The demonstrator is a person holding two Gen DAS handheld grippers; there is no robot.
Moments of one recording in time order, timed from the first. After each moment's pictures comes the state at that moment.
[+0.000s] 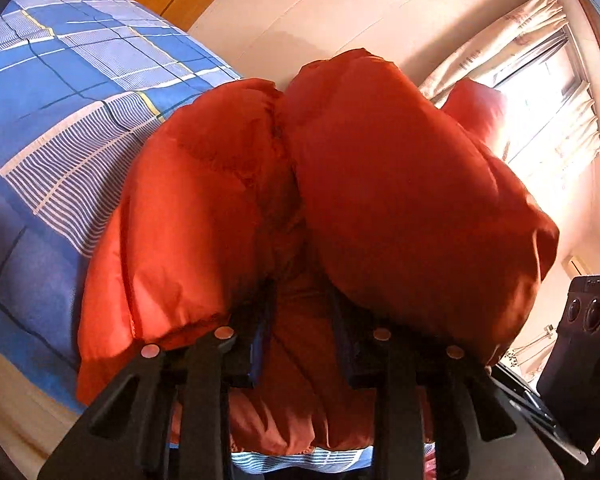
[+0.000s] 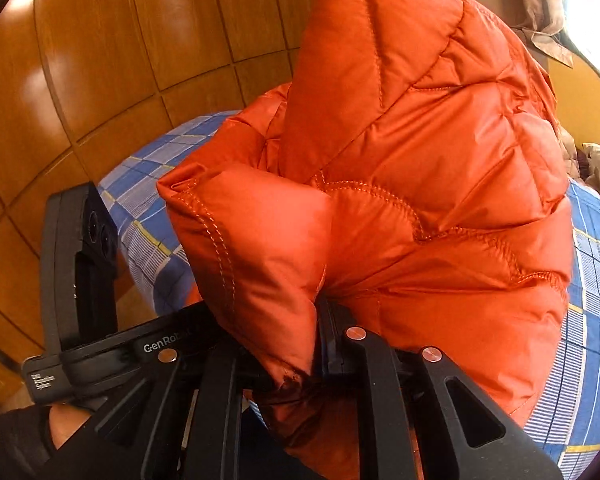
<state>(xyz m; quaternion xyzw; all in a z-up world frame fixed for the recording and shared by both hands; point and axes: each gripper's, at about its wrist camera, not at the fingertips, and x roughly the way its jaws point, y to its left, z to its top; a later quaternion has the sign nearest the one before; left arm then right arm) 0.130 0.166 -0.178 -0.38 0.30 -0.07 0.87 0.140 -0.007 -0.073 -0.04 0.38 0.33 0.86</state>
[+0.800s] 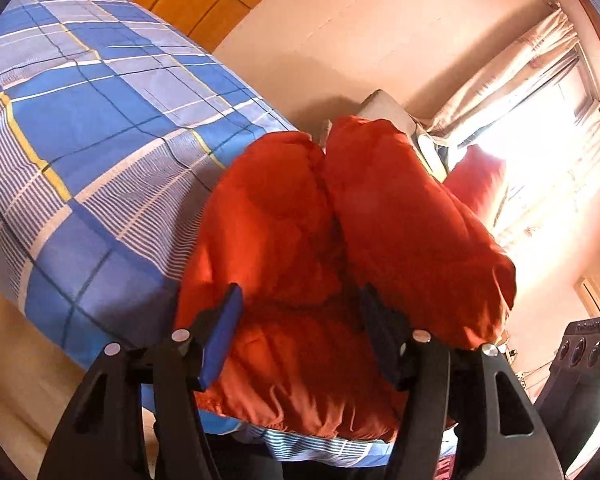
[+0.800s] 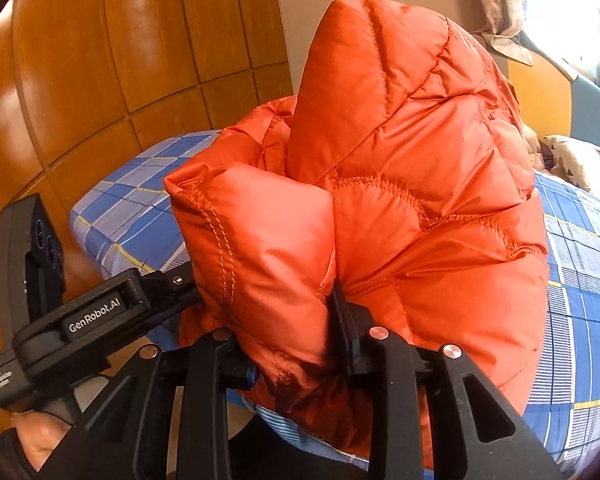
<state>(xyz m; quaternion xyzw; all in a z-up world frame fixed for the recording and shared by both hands) 0.095 0.207 -0.163 -0.40 0.28 -0.02 0.87 0.106 0.009 -0.078 -0.02 0.36 0.26 0.90</state>
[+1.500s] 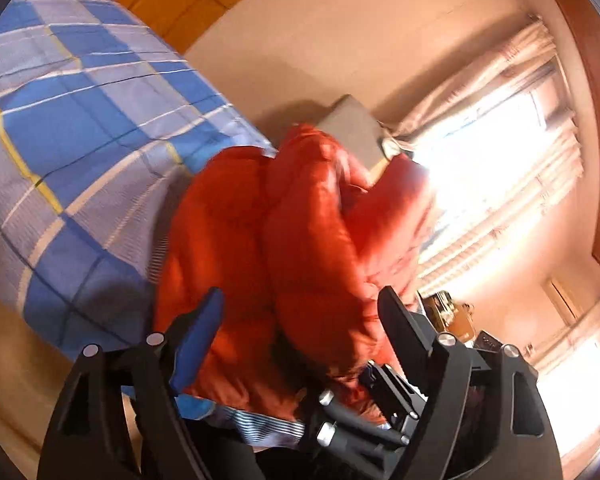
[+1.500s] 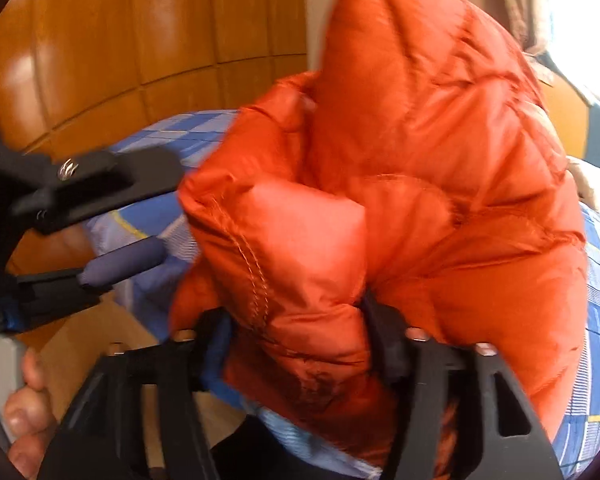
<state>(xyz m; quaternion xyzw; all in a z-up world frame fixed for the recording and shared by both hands) 0.070 0.209 -0.136 -0.41 0.25 -0.09 0.87 0.103 0.045 -0.111 -0.07 0.34 0.29 0.89</state>
